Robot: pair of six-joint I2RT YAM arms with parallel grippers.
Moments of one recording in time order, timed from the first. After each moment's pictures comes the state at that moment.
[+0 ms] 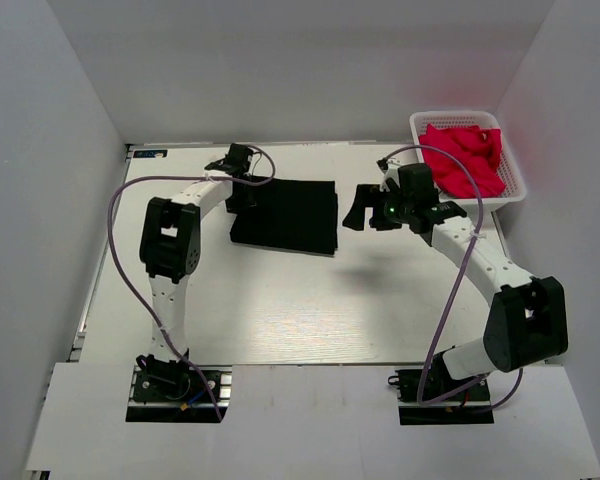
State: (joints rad) left arm -0.28 2.20 1.71 -0.60 -0.17 -0.38; right arm 0.34 1.45 1.09 -0.35 -0.39 0.28
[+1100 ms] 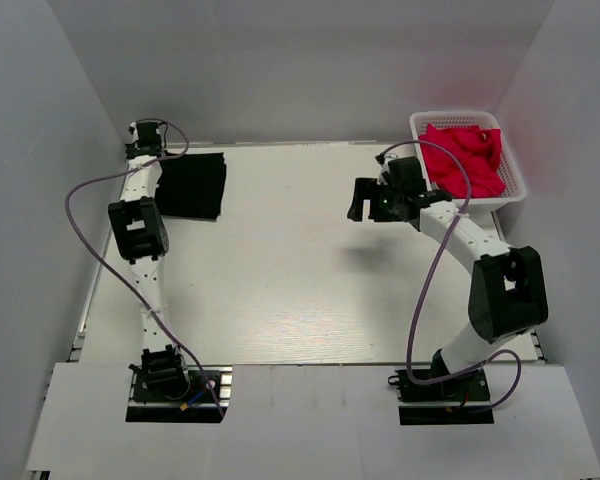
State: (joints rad) left arm 0.17 2.64 2.40 -0.60 -0.58 0.02; right arm 0.34 1.61 1.17 -0.34 -0.19 0.26
